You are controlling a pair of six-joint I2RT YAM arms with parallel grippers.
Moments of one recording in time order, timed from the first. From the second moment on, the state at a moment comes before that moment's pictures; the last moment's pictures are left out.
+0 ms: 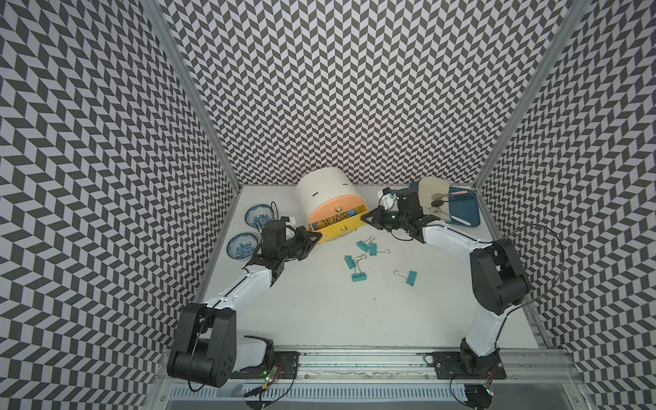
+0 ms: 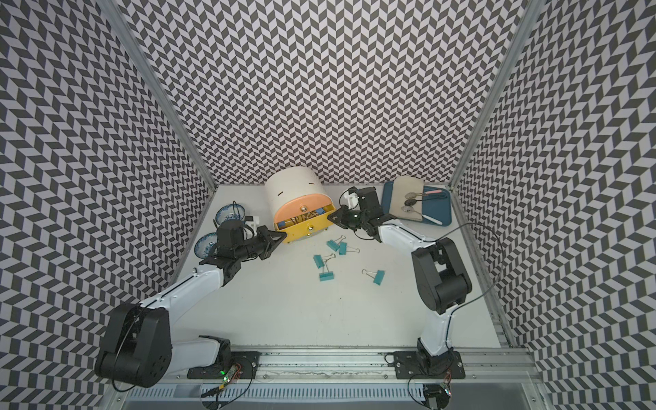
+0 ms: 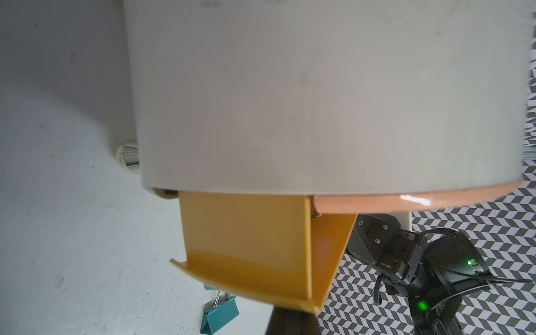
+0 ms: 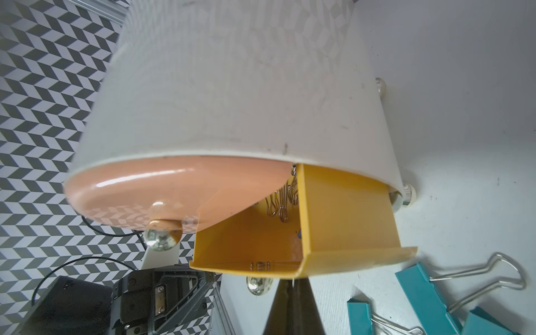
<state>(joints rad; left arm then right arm) -0.18 1.32 0.69 0.17 0.57 -1.12 0.41 1.86 1.31 0.01 -0.62 0.78</state>
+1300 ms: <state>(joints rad) -0.14 1.32 0.71 0.18 0.58 -1.11 0.47 2.02 1.41 0.20 -0.67 1.03</state>
